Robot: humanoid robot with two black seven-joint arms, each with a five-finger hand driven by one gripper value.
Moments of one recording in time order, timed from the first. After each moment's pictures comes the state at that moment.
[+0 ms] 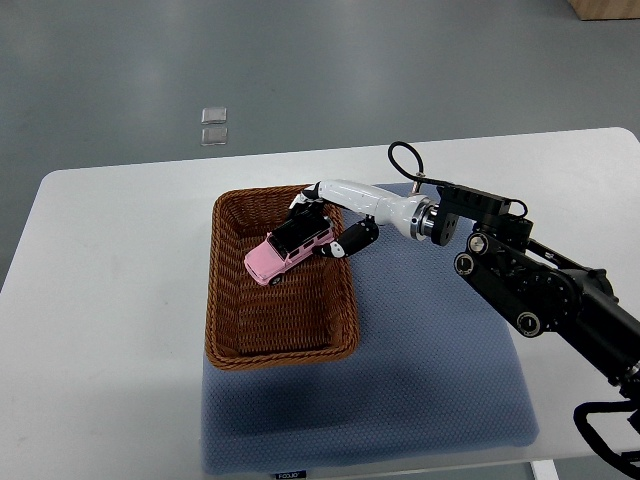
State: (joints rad) left arm -0.05 0.00 -0.07 -0.15 0.13 -0.03 -0.04; right arm 0.66 -0.05 0.96 0.98 -1.95 0.33 0.32
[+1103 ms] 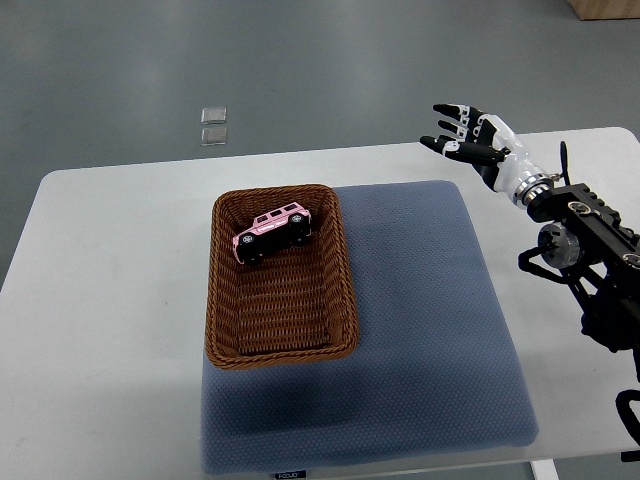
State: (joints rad) left arm -0.05 0.00 -0.07 -0.15 0.12 -0.03 -0.04; right arm 0.61 -0.18 1.14 0.80 -0.78 0.12 0.13
